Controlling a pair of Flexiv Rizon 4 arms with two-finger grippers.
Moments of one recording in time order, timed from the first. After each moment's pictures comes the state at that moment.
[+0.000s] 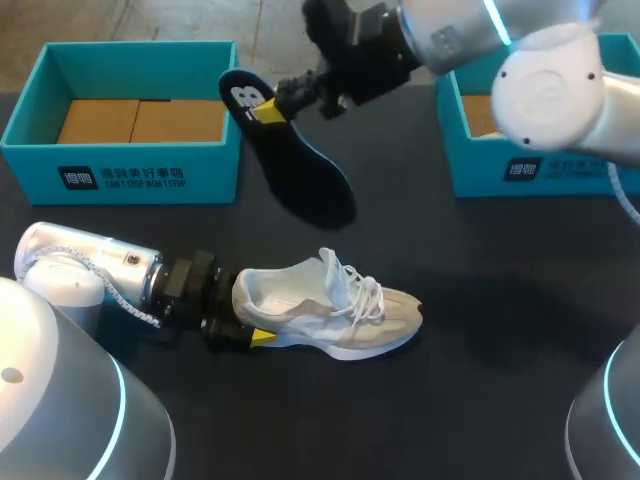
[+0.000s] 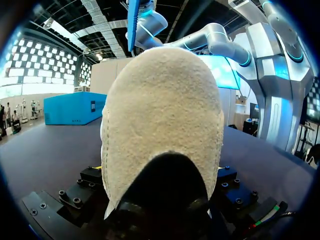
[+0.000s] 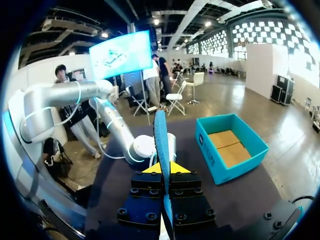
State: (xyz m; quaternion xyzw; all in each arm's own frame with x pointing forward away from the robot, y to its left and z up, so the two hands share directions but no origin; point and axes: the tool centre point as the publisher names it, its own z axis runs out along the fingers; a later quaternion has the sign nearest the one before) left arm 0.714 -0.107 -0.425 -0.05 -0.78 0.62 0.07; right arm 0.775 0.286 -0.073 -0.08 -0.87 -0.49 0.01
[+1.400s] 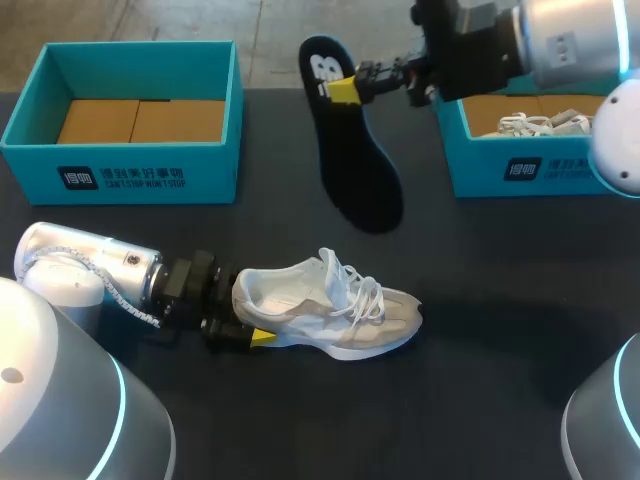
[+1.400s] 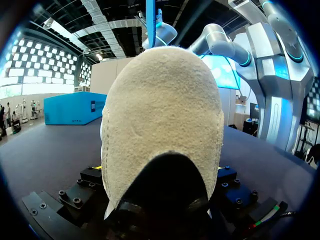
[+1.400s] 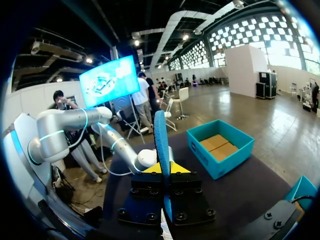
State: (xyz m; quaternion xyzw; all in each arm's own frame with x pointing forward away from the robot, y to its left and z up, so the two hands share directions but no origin) left arm 0.714 -0.107 -0.425 -0.05 -0.78 0.62 0.07; right arm 0.752 0.204 -0.028 -0.17 -0.82 -0.55 0.01
